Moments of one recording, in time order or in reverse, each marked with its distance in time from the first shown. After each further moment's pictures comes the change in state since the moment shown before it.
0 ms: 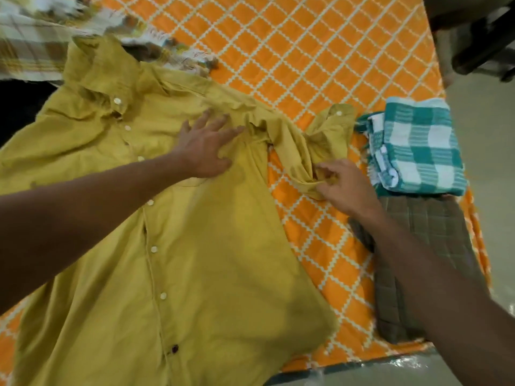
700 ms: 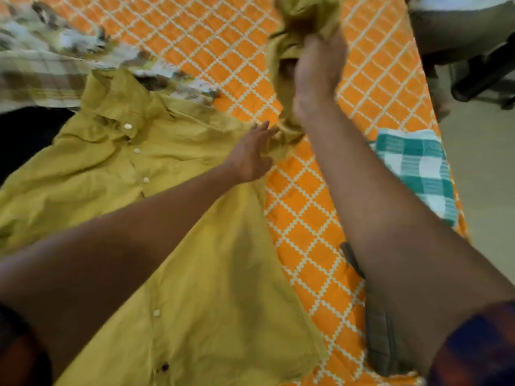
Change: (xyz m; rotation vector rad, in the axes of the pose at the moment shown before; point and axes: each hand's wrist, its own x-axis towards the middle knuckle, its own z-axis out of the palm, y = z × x) left_hand 0.037 0.083 -0.019 -0.770 0.156 0.013; right_hand 0.116 -0.181 -0.093 1.292 0.641 -0.173
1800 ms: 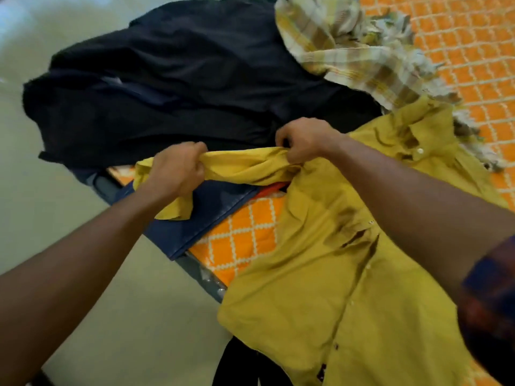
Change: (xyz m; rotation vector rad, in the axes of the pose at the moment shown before) left_hand -0.480 -0.267 -0.295 0.576 0.549 -0.745; right_hand -0.369 0.083 0.339 -1.422 -1.899 -0.754
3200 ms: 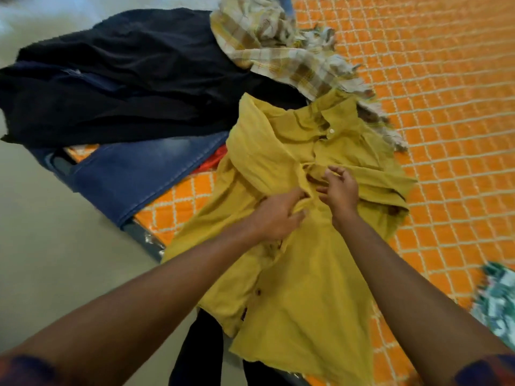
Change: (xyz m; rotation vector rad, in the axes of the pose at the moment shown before) left_hand -0.120 0.316 0.047 -0.652 -0.346 0.247; right_hand -0.227 0.094 0.139 1.518 0.769 0.732
